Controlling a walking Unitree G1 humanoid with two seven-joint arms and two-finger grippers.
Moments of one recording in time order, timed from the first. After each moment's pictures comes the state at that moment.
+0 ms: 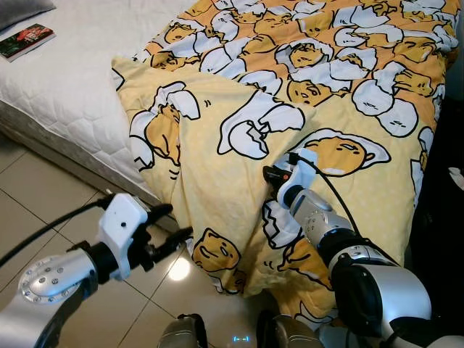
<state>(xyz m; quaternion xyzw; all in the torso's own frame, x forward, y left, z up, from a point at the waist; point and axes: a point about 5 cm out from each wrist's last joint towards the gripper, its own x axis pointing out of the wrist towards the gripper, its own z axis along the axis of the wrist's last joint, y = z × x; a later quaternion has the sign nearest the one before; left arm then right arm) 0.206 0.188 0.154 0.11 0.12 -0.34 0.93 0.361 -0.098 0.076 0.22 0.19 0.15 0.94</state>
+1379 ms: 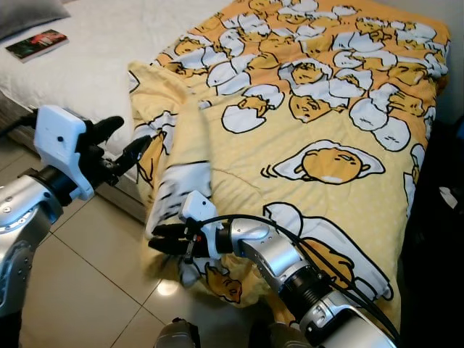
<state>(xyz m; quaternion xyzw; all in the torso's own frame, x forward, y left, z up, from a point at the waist) 0.260 0.228 0.226 0.12 -0.02 -0.23 0.97 0.271 0.037 0.091 -0.01 0.12 0.65 0.75</state>
